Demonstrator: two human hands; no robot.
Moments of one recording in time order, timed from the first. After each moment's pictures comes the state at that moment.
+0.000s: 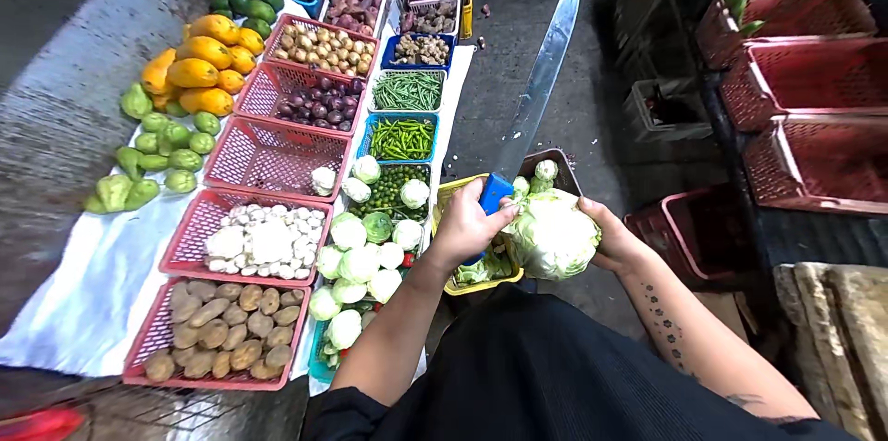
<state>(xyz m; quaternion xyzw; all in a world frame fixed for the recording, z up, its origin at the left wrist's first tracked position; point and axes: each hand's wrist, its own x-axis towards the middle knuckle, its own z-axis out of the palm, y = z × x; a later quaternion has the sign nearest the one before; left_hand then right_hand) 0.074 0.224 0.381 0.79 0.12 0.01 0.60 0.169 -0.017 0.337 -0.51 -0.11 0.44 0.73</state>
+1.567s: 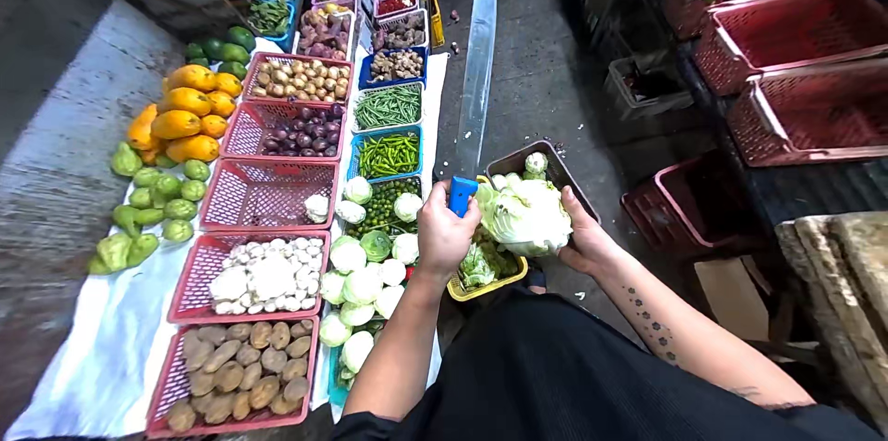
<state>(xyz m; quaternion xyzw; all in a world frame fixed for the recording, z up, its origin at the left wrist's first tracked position) 0.081 0.217 0.372 0.83 0.19 0.14 0.51 0.149 -0.003 0.330 -0.48 0.08 0.37 0.79</state>
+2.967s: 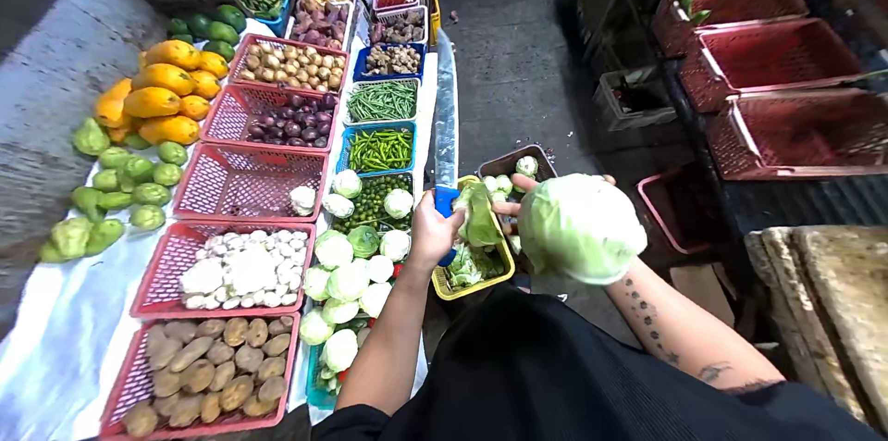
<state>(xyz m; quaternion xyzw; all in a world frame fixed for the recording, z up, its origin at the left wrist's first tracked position) 0.081 0.240 0.320 0.76 0.25 0.02 0.60 0.161 0.004 0.351 -0.34 -0.10 0.45 0.82</state>
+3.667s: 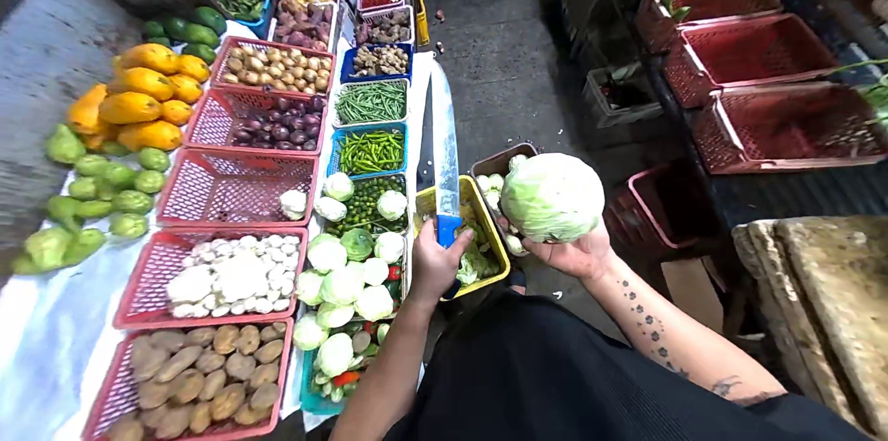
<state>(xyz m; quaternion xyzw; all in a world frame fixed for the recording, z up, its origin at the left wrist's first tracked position) 0.037 0.222 0.322 0.76 0.23 0.06 0.61 0.139 -0.005 0.341 -0.11 0.06 0.46 0.88</state>
